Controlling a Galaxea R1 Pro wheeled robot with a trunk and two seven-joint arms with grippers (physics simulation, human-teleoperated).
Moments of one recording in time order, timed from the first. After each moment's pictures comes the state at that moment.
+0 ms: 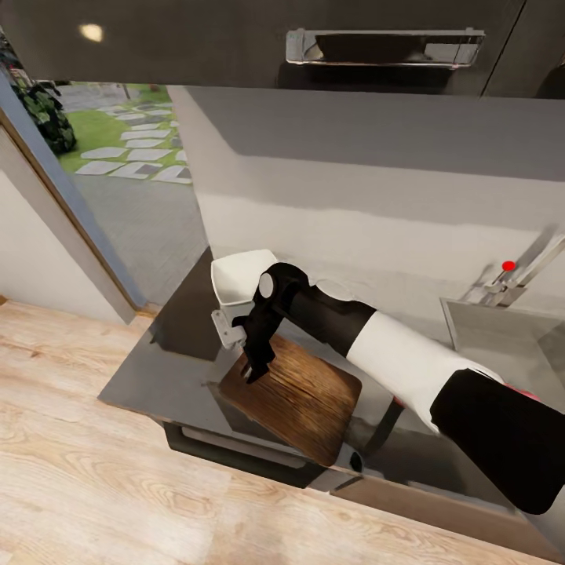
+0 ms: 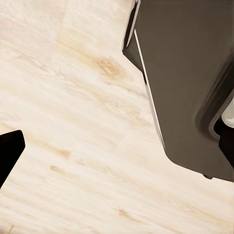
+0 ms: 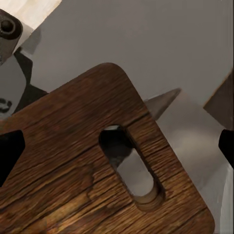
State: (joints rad) left arm -0.02 0.04 0.09 0.03 0.18 -0.25 0.00; right arm -1.41 0.17 1.02 -0.86 0.40 0.30 1.35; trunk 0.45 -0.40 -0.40
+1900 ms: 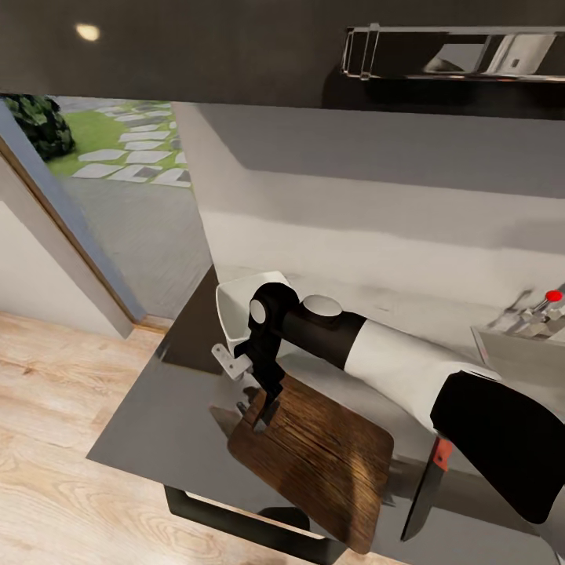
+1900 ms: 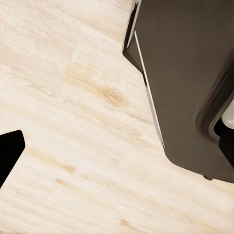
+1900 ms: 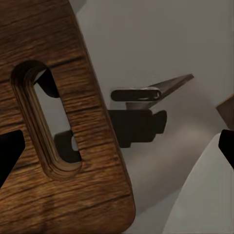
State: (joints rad) left arm -0.02 0.04 0.09 0.03 0.18 -0.26 0.00; right arm -1.41 0.17 1.21 -0.86 0.40 0.19 1.42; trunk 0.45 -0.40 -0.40
